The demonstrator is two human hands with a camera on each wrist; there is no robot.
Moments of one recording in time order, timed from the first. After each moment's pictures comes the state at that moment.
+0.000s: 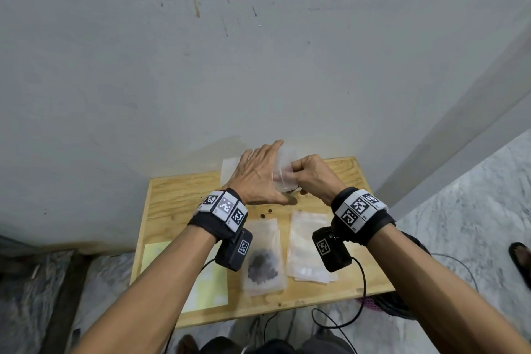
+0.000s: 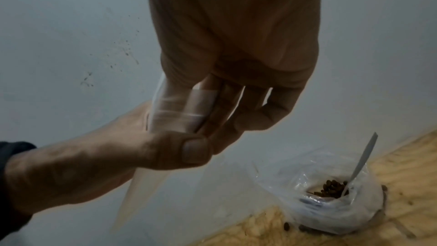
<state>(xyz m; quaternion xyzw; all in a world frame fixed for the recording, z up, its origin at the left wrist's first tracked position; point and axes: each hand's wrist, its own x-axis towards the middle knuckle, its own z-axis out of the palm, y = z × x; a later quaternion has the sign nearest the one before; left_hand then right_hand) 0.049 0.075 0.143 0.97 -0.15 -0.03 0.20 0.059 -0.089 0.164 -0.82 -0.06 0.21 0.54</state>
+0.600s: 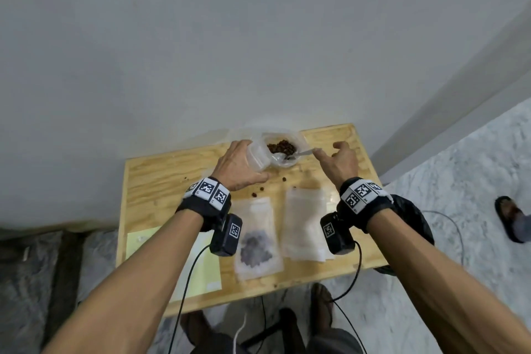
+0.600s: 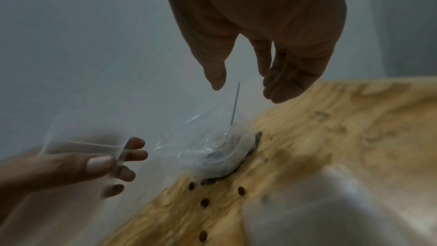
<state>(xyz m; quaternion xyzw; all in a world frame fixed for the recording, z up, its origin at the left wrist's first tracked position) 0.077 0.090 0.068 0.94 0.01 -0.15 0.32 0.104 -0.148 0.052 -0.88 0.23 0.08 0.40</state>
